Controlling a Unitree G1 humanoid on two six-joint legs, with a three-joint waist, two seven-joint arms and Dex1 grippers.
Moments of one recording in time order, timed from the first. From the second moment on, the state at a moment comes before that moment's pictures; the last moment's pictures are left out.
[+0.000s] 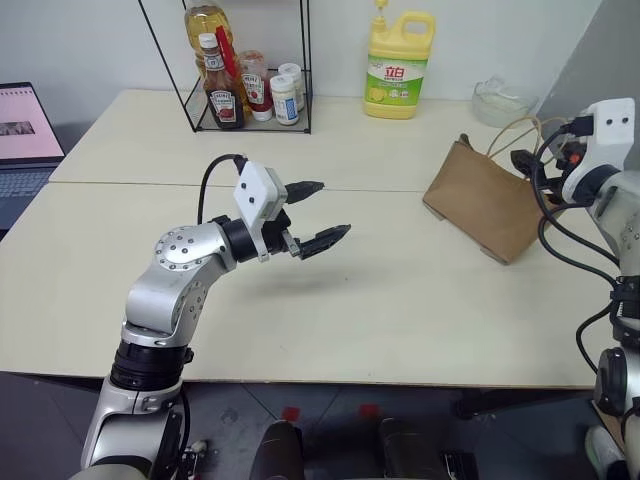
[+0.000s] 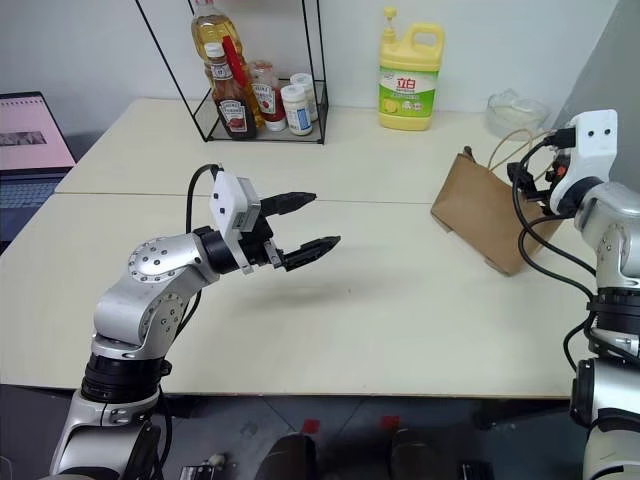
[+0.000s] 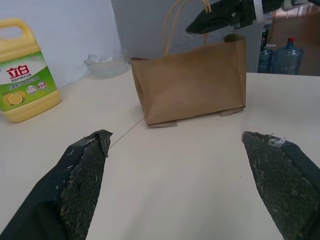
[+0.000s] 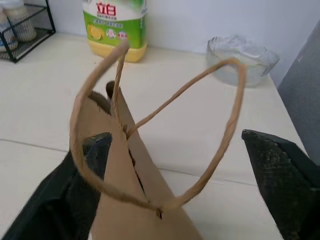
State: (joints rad) left arm -0.54 0.51 -0.02 -0.22 -0.41 0.45 -0.82; right arm -0.85 -0.74 -0.26 0.24 0.35 0.78 0.37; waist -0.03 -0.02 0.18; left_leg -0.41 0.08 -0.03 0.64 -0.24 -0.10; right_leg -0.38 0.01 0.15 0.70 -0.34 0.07
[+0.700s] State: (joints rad) left arm -0.54 0.51 -0.03 -0.22 -0.41 0.45 -0.80; right arm -0.97 -0.78 -0.17 0.34 0.30 0.76 0.50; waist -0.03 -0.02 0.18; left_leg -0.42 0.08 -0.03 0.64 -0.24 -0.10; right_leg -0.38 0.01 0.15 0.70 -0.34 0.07
